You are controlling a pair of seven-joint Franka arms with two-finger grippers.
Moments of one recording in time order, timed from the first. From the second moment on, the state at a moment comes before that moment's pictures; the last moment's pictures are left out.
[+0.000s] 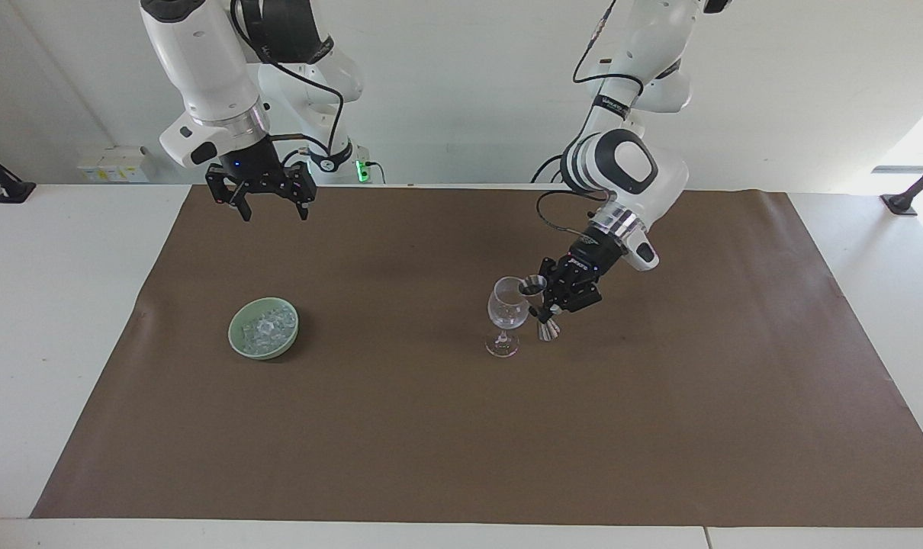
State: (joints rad) left arm -0.35 0.12 -0.14 -2.06 -1.99 2.74 -0.46; right arm -0.02 -0.08 0.12 -1.76 0.02 1.69 0.09
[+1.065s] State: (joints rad) left arm -0.36 0.12 -0.14 -2.06 -1.98 2.73 -0.15; right arm -0.02 -0.08 0.12 -1.76 0.02 1.69 0.09
